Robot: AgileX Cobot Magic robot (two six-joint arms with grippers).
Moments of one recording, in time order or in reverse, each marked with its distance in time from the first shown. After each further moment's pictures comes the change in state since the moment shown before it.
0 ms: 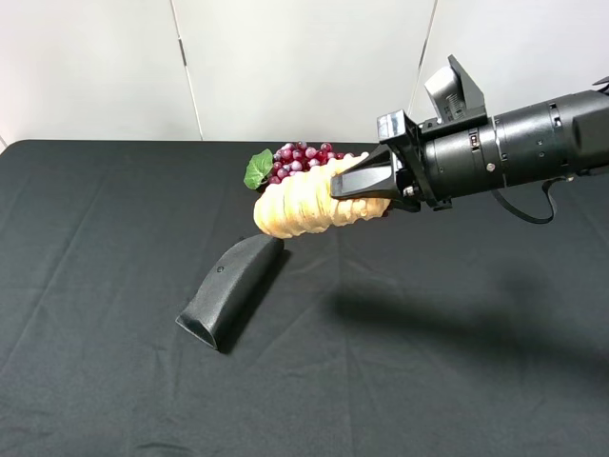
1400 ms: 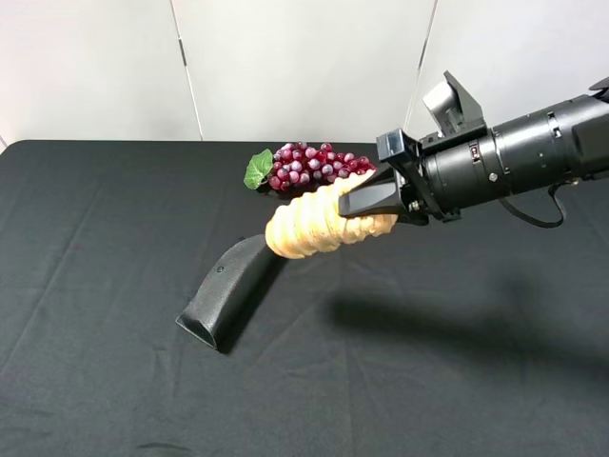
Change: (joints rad) left arm 0.796 -0.193 0.000 0.001 0.001 0.003; right arm 0.000 0.000 0.000 -0.161 -0.037 0.160
